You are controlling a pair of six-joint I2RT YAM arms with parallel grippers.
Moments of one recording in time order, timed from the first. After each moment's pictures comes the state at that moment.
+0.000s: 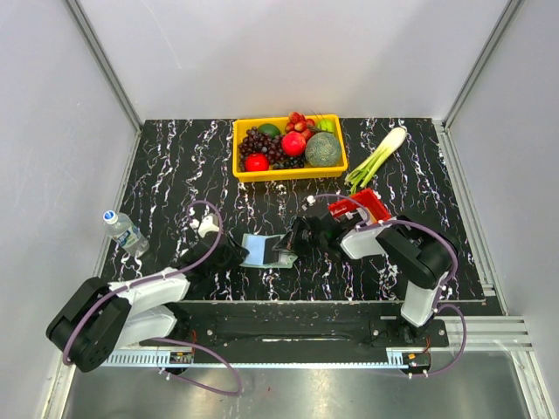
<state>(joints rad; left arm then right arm) -0.62 1.13 0.22 0.23 -0.16 -0.97 0.76 1.81 0.72 0.46 -0.31 1.13</state>
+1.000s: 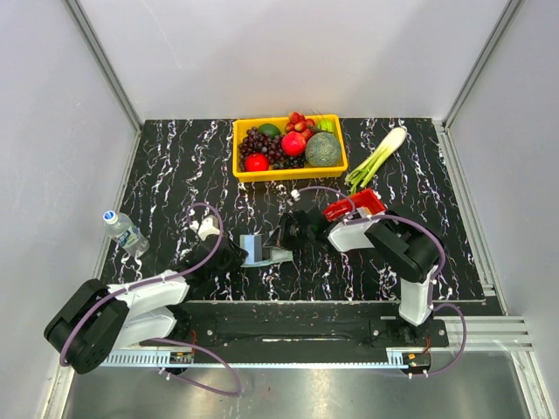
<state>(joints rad) -0.65 1.10 0.20 0.23 -0.20 -0.98 0.79 1.89 0.85 0.40 -0.32 1.02</state>
